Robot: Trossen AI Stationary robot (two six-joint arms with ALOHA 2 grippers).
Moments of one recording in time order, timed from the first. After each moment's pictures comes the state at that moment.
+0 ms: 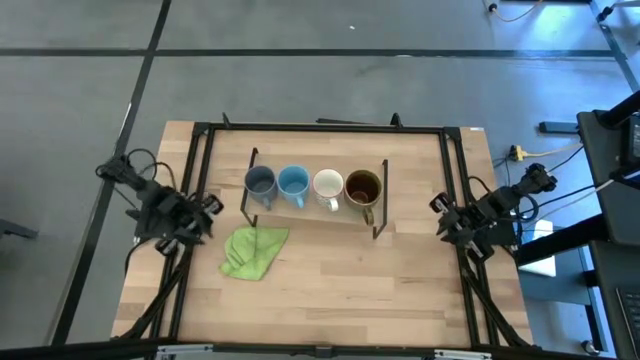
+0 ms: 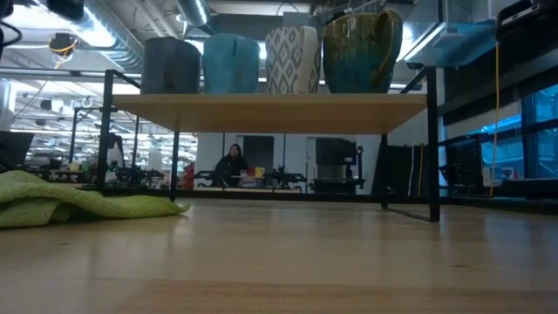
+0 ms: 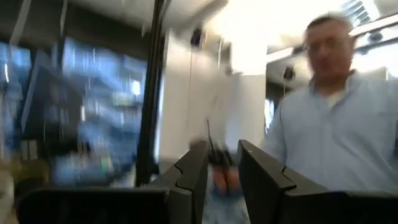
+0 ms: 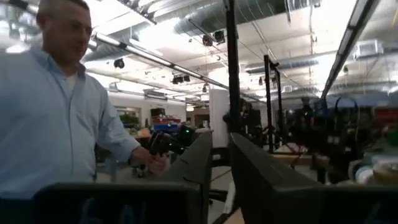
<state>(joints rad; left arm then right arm) -0.58 0.00 0.01 0.53 0.03 -0.09 0.54 0.00 0.01 0.47 0.02 0.07</state>
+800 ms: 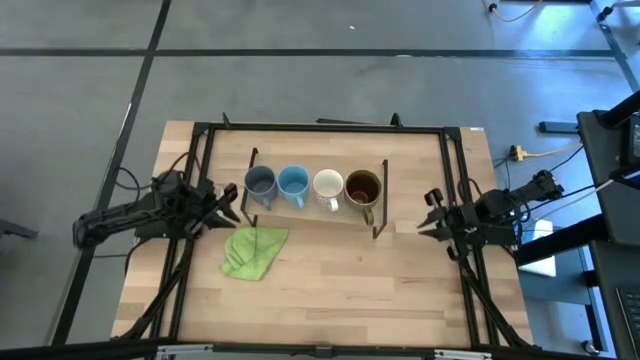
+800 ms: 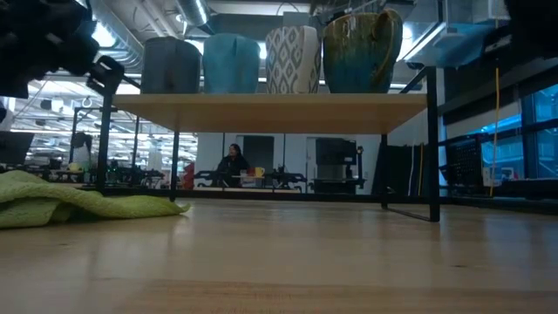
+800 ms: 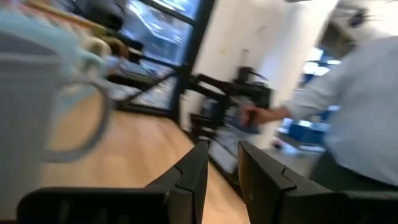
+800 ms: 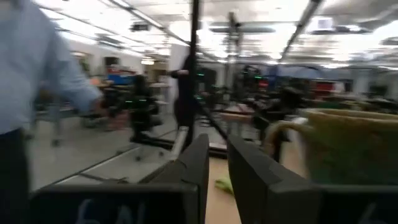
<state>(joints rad) 0.34 0.00 0.01 0.18 0.79 -0.45 0.41 0.00 0.01 0.26 0.10 -0.08</state>
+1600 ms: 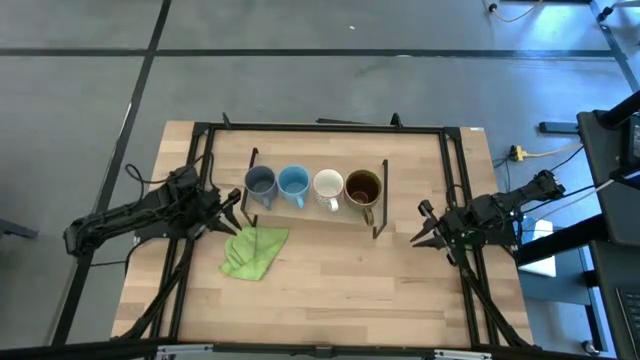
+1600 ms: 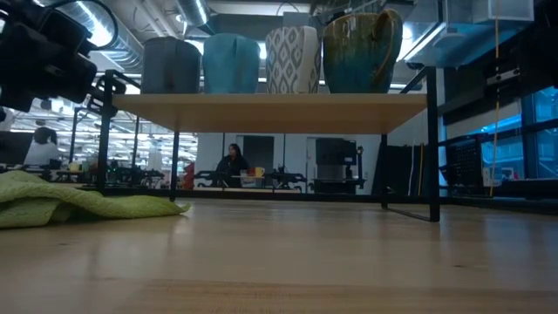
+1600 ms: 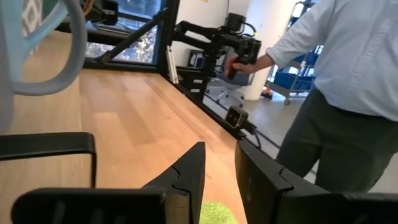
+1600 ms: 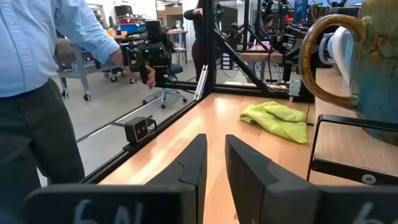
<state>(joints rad) 0.48 0.15 0.01 0.02 1.08 -0.13 0.41 0.02 0.01 0.02 -0.02 0.04</state>
